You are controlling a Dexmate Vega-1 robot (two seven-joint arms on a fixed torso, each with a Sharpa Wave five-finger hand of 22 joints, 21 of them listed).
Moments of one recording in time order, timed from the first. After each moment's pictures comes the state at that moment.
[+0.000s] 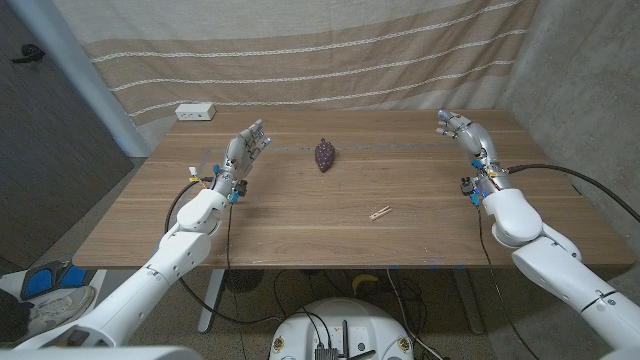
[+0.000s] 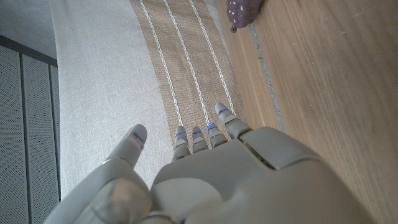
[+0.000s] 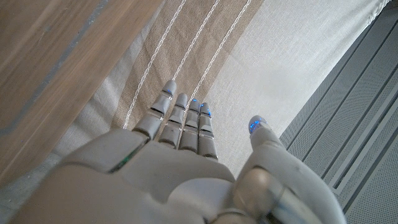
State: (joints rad) left arm 0.97 0.57 0.31 -1.43 -0.69 -0.39 -0.09; left_hand 0.09 0.10 0.68 -0.02 0.18 0.06 -0.09 0.18 0.17 -0.02 -0.07 0.19 0.18 -0.03 -0.03 0.17 0.17 0.14 0.00 0.20 0.18; right arm -1.26 -0.74 -0.13 -1.88 0.22 0.28 -0.33; right_hand 0.43 0.13 0.42 -0.10 0.20 0.38 0.07 0.20 0.19 0.36 0.04 0.21 0.24 0.31 0.01 0.25 0.44 0.37 0.09 0.35 0.17
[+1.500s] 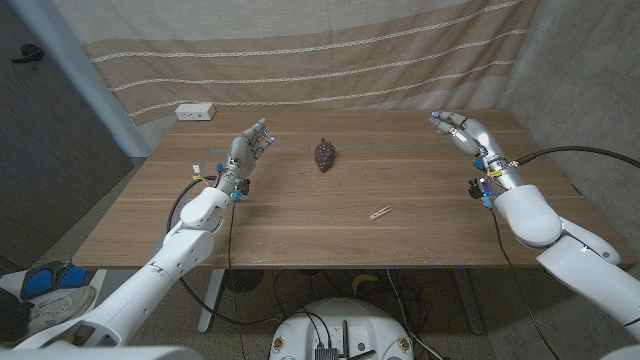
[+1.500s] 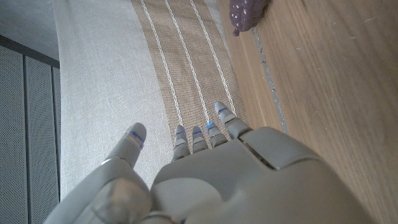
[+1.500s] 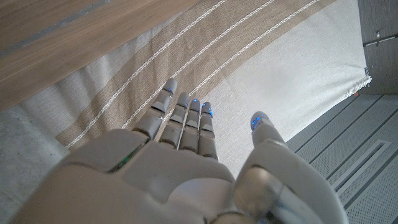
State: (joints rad) left arm 0.94 0.56 0.33 -1.41 -0.69 -0.39 -0.10; left_hand 0.09 0.10 0.68 -0.05 0.18 0.08 -0.10 0.18 0.17 -0.02 -0.07 0.19 0.18 -0.02 -0.03 0.17 0.17 0.14 0.01 0.20 0.18; right arm -1.41 -0.84 -0.01 -2.13 0.00 0.04 -0.30; right_hand 0.45 0.13 0.42 -0.13 0.21 0.41 0.05 0.20 0.19 0.38 0.02 0.21 0.24 0.33 -0.01 0.26 0.44 0.39 0.08 0.34 0.18
